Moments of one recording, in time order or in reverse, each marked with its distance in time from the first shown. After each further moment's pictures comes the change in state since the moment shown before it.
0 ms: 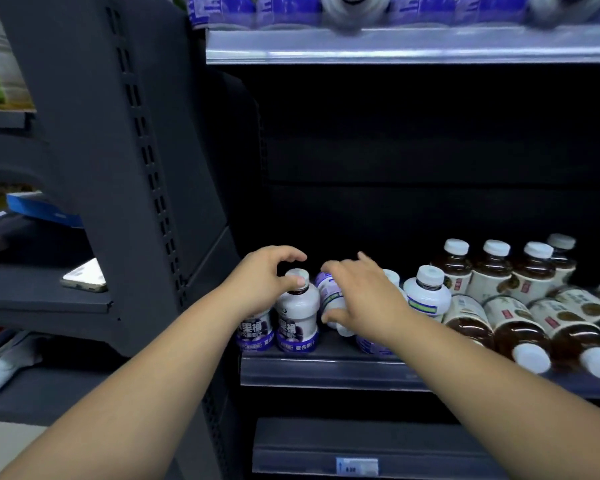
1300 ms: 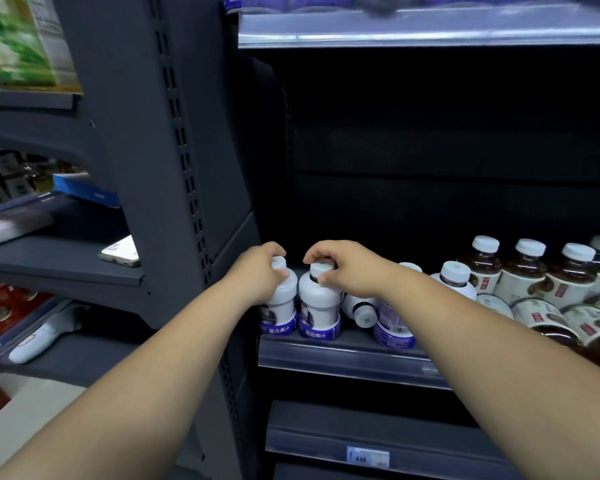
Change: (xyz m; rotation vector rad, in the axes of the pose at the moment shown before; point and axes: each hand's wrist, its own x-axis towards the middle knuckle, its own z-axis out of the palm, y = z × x) left_hand -0.013 -0.028 -0.007 0.145 0.088 -0.326; right_hand 0.056 -0.012 0.001 0.643 -0.260 0.007
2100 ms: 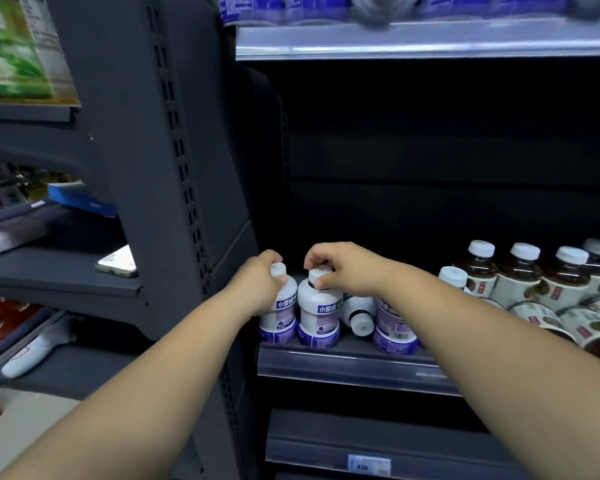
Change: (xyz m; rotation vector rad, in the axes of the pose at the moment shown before) left_hand 0.001 -0.001 0.006 -0.067 -0.016 -0.043; right_hand 0.009 -0.005 -0.010 -0.090 -0.042 -0.021
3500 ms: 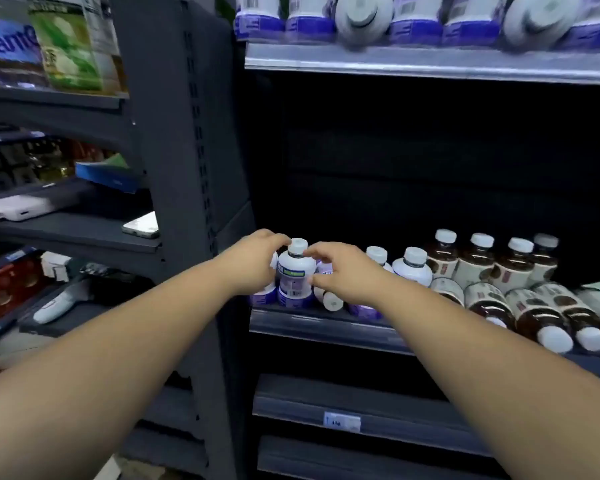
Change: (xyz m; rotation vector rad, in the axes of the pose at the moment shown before) left_hand -0.087 0.034 -0.035 0.334 -0.085 0.360; right_hand -0.098 -0.037 0.015 -0.048 0.121 0.039
